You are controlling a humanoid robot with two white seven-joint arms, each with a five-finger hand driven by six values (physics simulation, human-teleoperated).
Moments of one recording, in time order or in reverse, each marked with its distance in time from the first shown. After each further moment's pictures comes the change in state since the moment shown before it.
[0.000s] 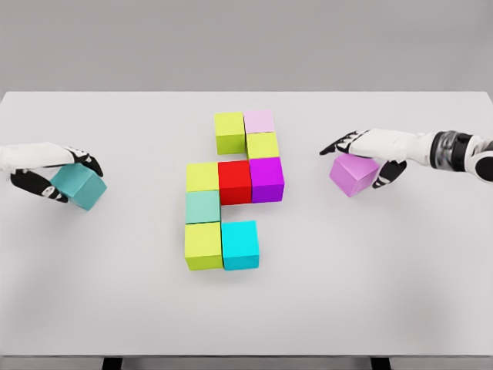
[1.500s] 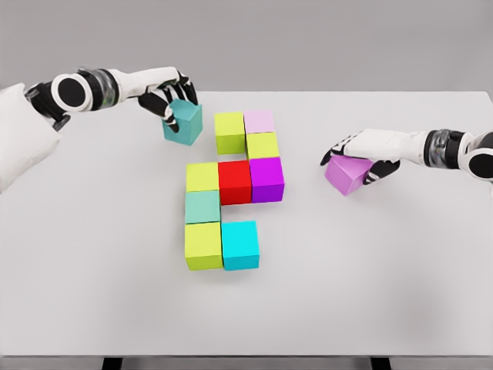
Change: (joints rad) left arm -0.175 -0.550 0.092 0.183 -0.003 0.645 0.070; right arm -0.032 0.022 0.030 0.040 0.011 -0.042 -0.001
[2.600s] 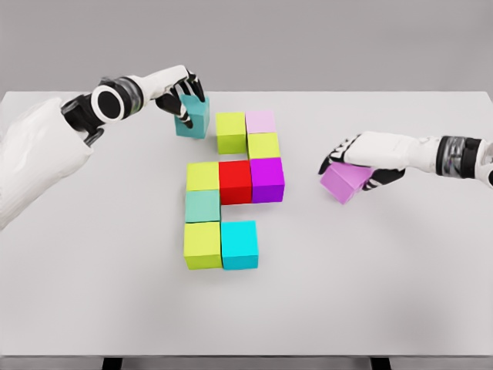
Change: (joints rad) left arm 0.043 -0.052 0.001 -0.114 -0.033 0.273 0.195; right arm 0.097 -0.105 -0.065 -0.249 -0.064 -0.002 0.001
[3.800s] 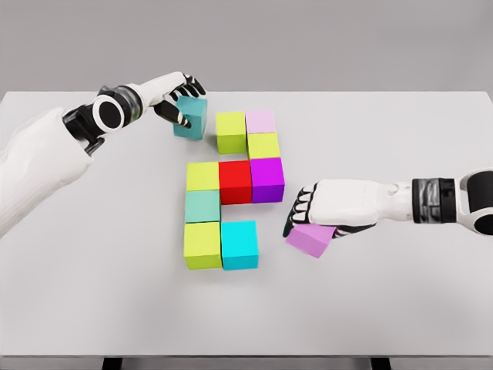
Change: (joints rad) left arm 0.029 0.008 -0.007 -0.005 -0.008 -0.002 0.041; right arm 0.110 -0.071 0.051 -0.385 -0.023 0.000 0.000
